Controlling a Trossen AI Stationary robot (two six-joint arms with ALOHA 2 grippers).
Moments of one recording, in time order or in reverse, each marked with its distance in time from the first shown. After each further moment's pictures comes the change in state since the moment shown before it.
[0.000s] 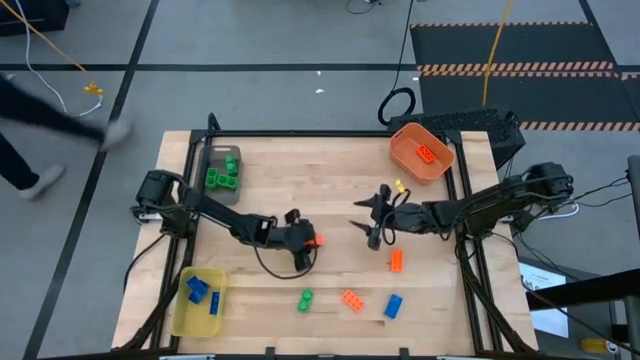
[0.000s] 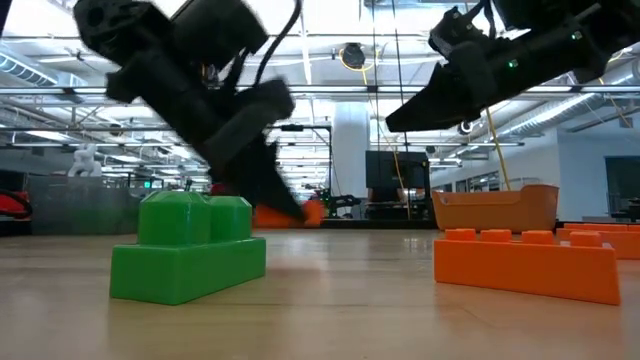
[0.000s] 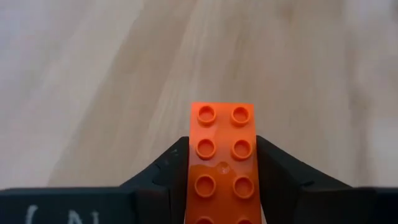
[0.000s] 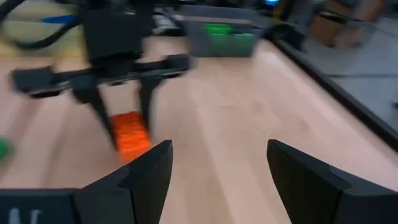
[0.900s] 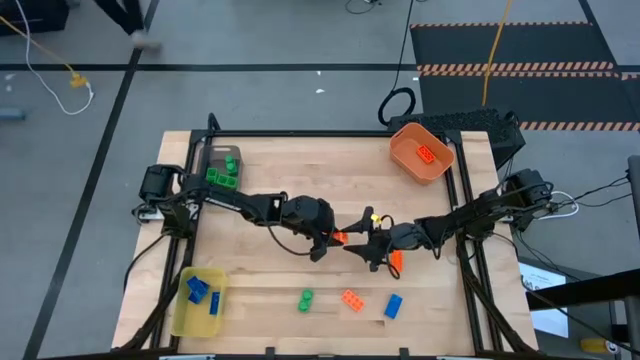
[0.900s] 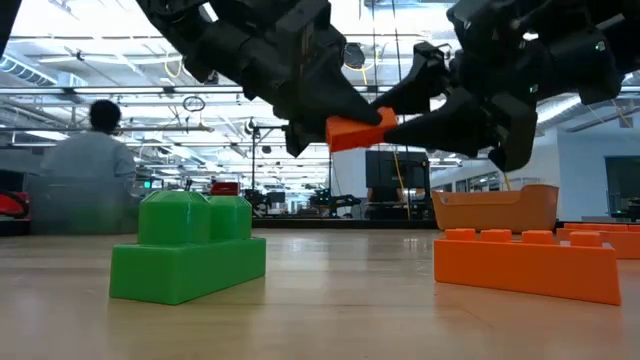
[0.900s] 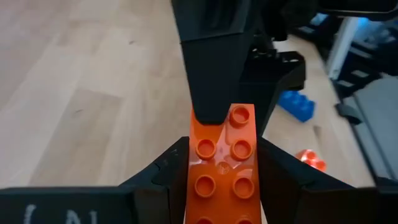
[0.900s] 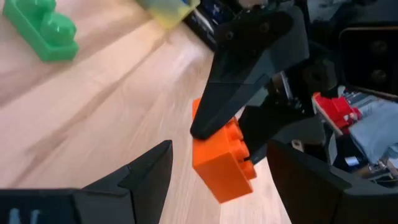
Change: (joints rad) left arm 0.148 -0.003 0.212 0.013 0.438 -0.021; right arm 0.121 0.230 0.002 0.319 -0.095 -0.695
